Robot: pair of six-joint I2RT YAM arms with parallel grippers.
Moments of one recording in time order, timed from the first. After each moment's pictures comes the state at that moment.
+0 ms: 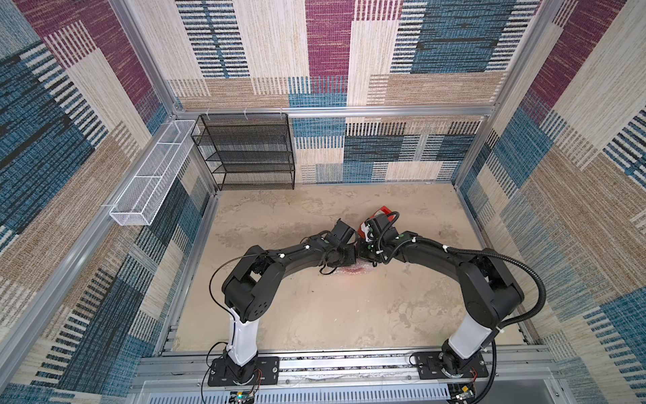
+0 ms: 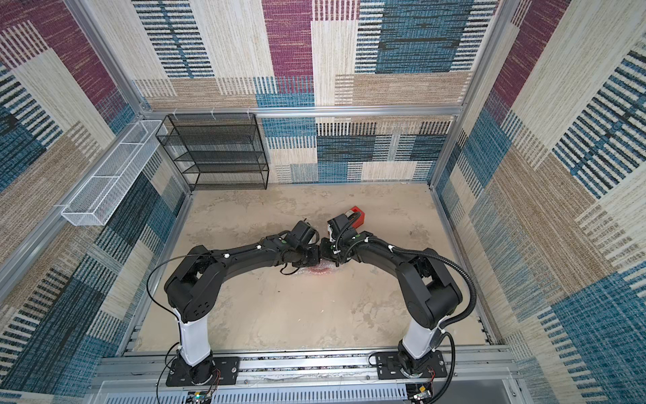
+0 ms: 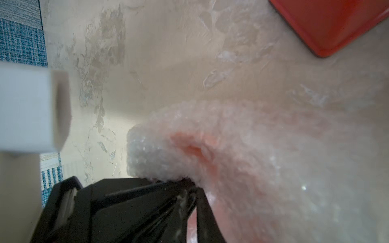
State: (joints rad) left arm -0.75 1.94 1.29 -0.35 0.10 -0.71; right arm 0.54 1.72 1.08 -0.32 -0.29 0.70
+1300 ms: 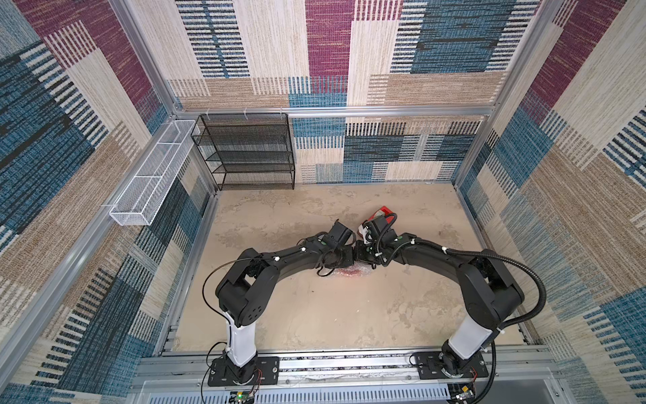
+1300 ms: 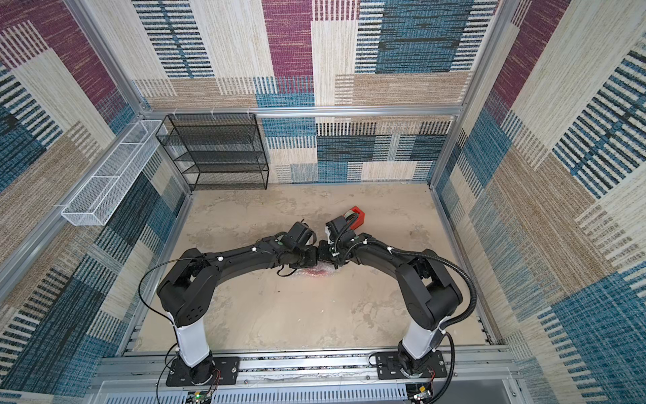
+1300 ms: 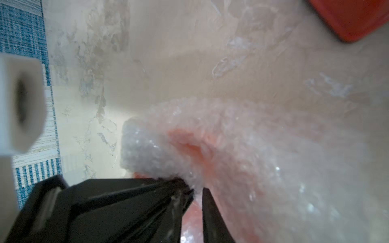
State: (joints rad) left arm -0.75 1.88 1.25 -0.35 0.10 -0.71; right arm 0.56 1.69 1.07 -0.31 -0.30 0.69
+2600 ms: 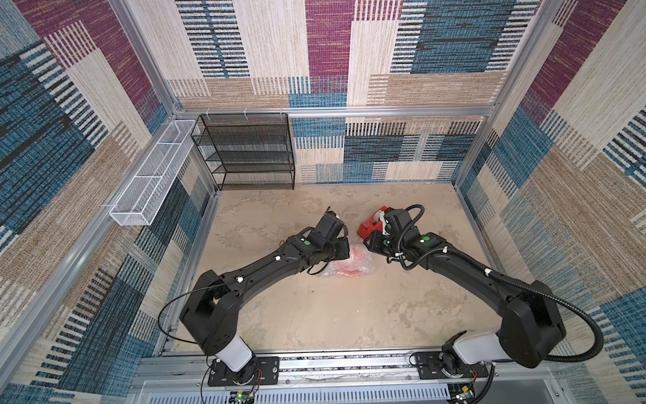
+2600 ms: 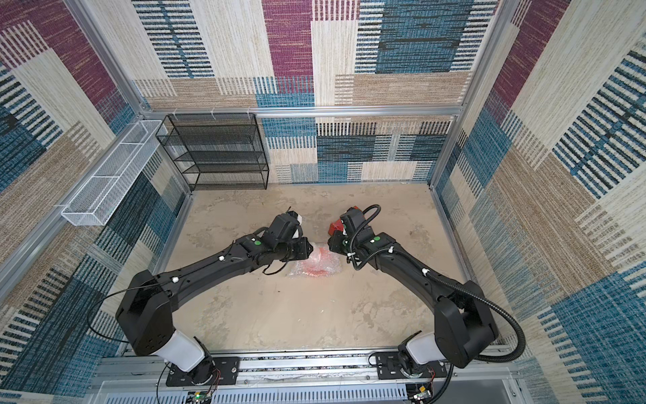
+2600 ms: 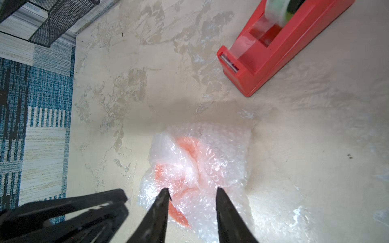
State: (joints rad) left arm -0.75 1.57 1.21 -0.44 0.01 -0.69; right arm 0.52 1.39 1.03 -0.43 -0.08 0.71
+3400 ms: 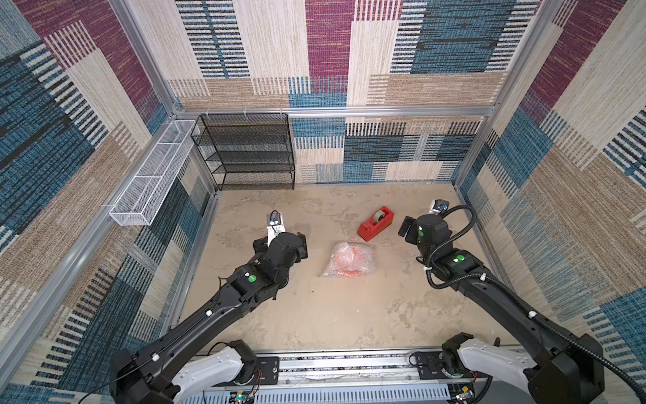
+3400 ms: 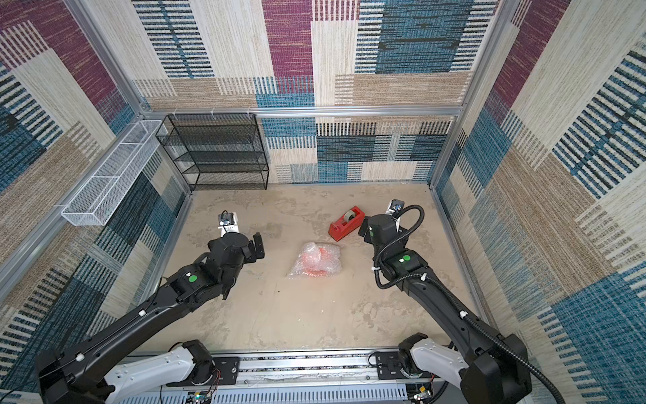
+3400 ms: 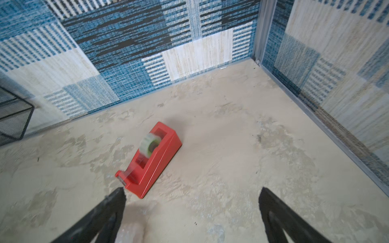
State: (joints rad) left arm -0.73 0.99 0.91 -0.46 -0.72 -0.44; right arm 0.41 1.13 0.91 -0.31 0.56 0.50
